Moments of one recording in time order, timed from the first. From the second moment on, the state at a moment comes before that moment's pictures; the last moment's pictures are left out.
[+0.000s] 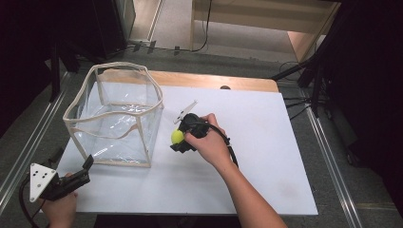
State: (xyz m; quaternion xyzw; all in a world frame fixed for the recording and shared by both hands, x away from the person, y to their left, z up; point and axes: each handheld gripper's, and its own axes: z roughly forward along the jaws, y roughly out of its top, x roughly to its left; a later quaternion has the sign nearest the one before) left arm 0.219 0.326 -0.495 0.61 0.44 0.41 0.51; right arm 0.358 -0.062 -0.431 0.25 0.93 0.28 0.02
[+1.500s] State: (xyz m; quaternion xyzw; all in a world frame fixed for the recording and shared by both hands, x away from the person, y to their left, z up) left arm 0.219 0.327 -0.494 0.61 0.44 0.41 0.51; right arm 0.366 -0.042 -0.369 0.20 0.93 0.30 0.03
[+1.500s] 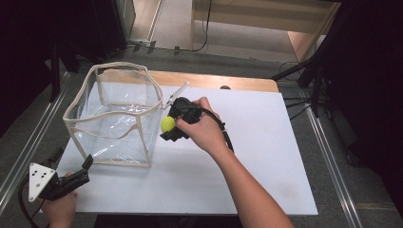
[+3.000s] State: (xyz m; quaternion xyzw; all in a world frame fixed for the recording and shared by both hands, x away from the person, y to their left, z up) left arm 0.220 0.327 -0.494 0.61 0.44 0.40 0.52; right arm 0.385 -0.033 -0.306 0.19 0.93 0.31 0.04
